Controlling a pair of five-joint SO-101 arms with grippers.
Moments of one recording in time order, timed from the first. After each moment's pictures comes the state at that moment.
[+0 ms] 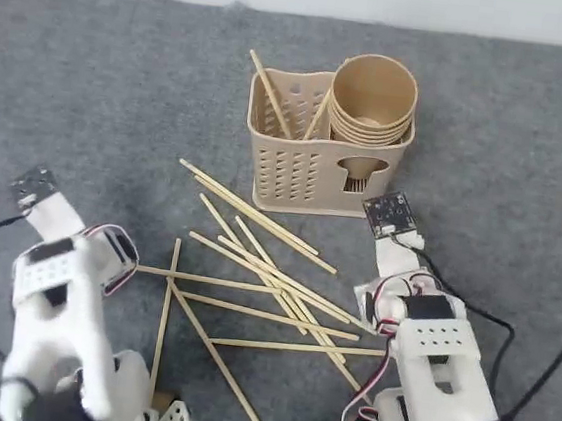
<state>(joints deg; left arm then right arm) -32.8 -27.6 68.6 48.1 18.3 -12.0 -42.5 74.8 43.3 12.1</state>
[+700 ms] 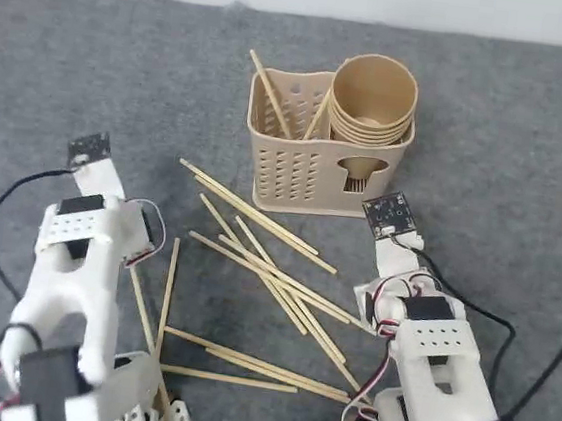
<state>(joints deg) -21.2 -15.6 54.2 55.7 14.5 -12.0 -42.5 75.5 42.6 12.1</state>
